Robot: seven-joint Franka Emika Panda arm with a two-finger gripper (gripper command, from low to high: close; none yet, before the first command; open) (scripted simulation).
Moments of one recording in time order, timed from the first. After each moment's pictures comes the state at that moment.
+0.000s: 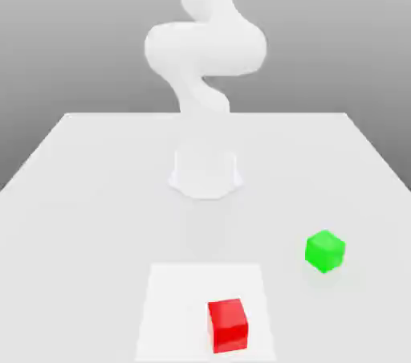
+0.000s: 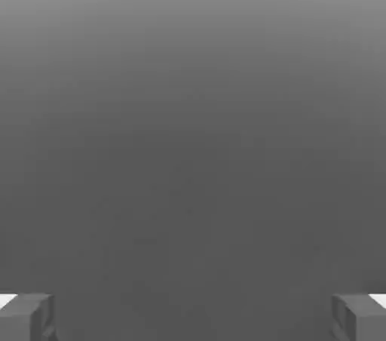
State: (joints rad) arm 0.01 -0.71 0.00 -2.32 0.00 2.34 0.79
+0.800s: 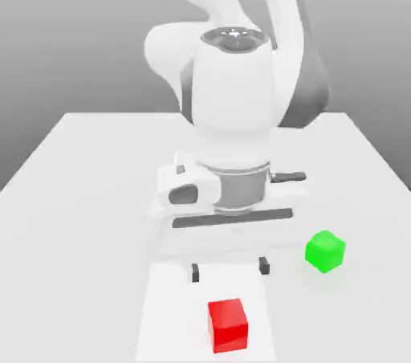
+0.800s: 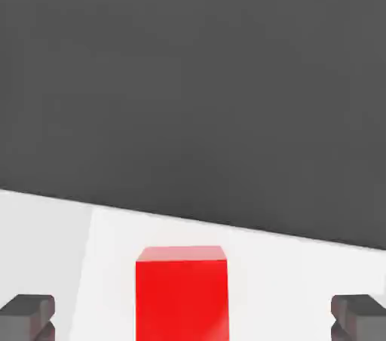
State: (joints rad) arm 0.06 0.17 0.01 -2.52 0.00 2.71 0.68
